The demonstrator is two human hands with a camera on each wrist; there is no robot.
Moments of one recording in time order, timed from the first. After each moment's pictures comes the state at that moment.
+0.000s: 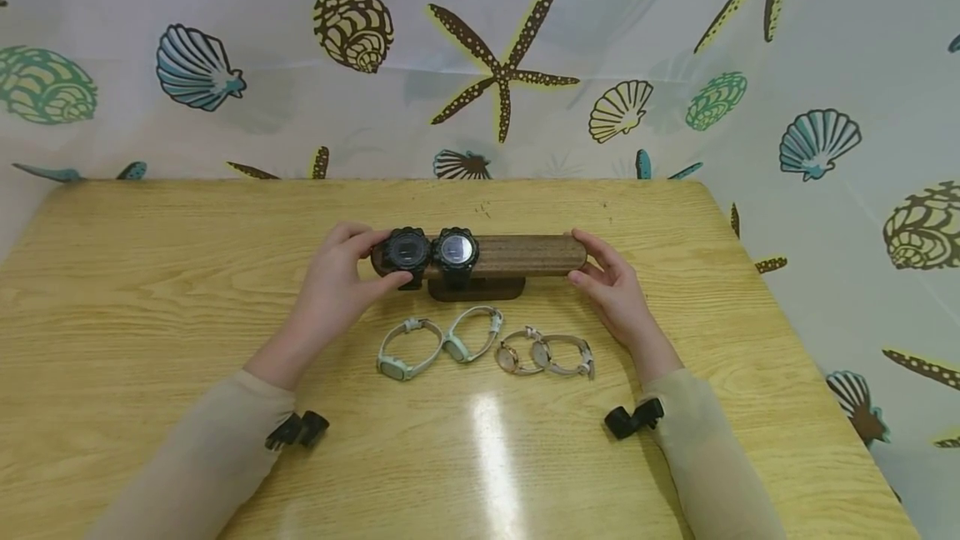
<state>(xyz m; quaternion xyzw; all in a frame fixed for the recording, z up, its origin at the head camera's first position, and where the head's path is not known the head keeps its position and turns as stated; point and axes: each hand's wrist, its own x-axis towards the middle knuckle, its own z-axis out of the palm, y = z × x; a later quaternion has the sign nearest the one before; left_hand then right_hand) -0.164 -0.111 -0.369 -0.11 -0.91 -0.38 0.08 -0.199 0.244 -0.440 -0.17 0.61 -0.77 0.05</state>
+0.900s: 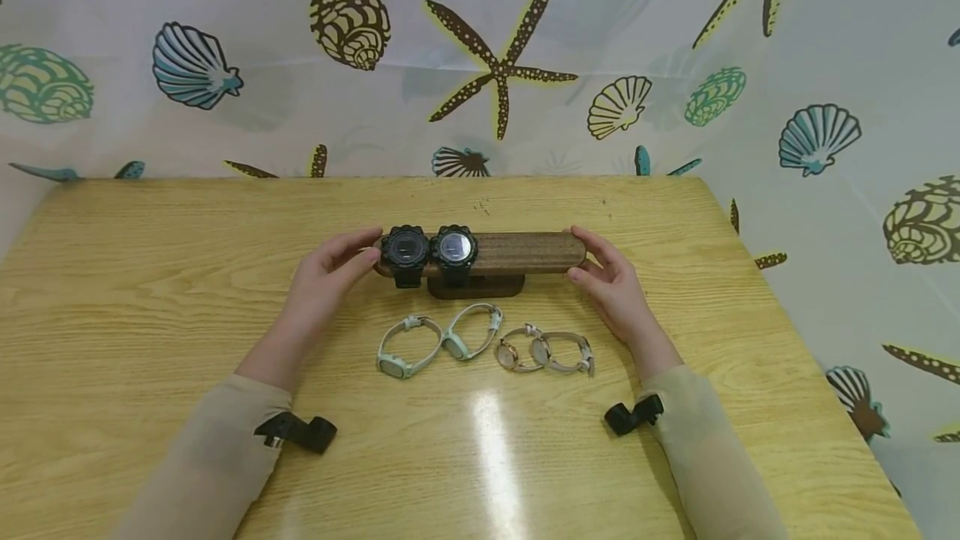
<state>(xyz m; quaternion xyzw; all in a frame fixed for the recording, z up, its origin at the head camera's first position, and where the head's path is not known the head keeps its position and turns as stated) -0.175 -0.137 -0.409 -0.05 -0.74 -0.67 -0.04 -0.199 0.245 -0.438 -0.19 0.61 -0.77 0.05</state>
